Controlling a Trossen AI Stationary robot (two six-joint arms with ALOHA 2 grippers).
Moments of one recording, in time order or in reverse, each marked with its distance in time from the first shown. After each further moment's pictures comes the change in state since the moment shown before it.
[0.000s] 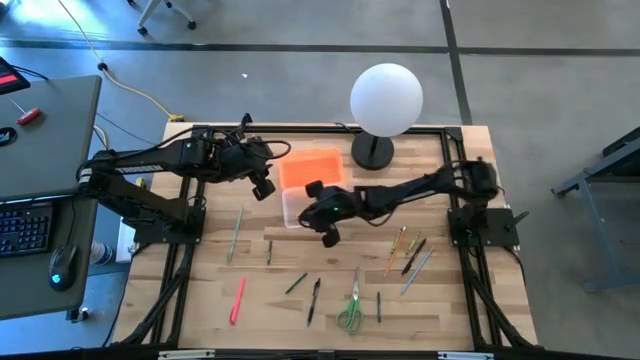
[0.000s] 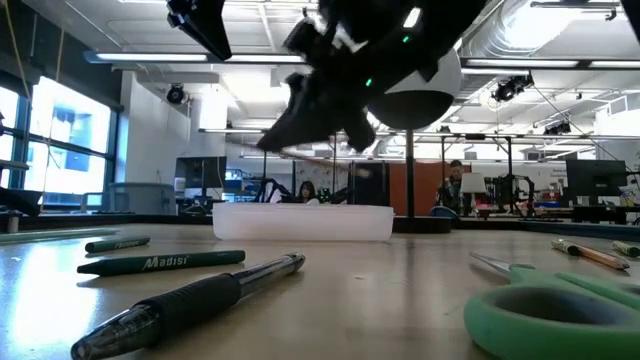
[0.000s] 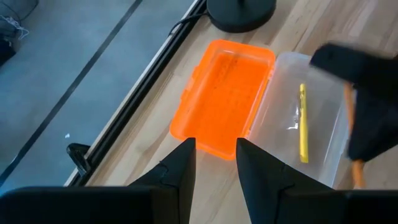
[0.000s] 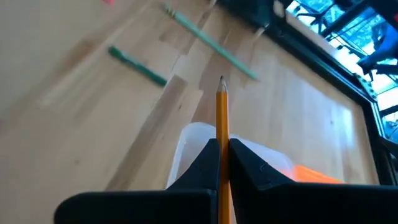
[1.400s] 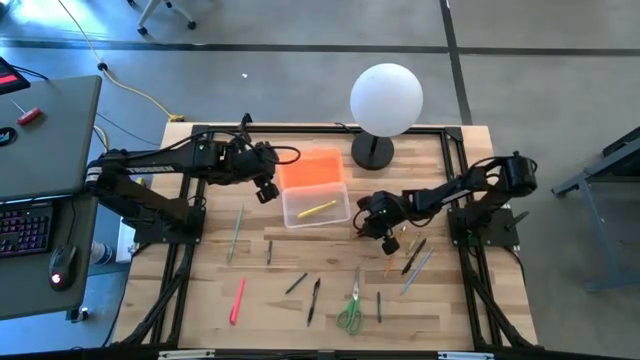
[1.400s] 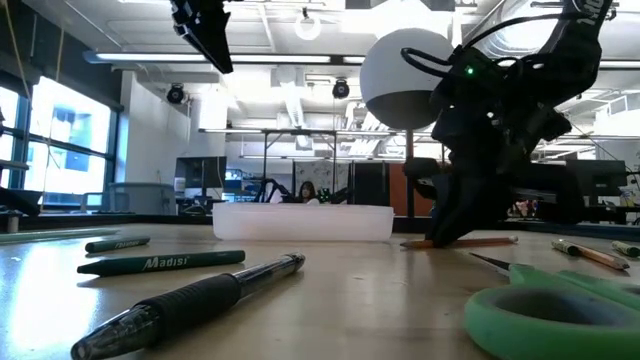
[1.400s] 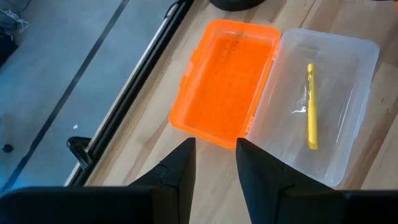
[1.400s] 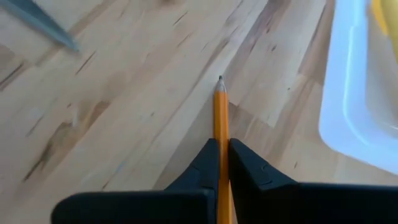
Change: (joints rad) left arm 0.000 0.063 -0.002 -0.023 0.004 0.005; right arm -0.090 -0.243 -0.684 0.125 -0.238 0.014
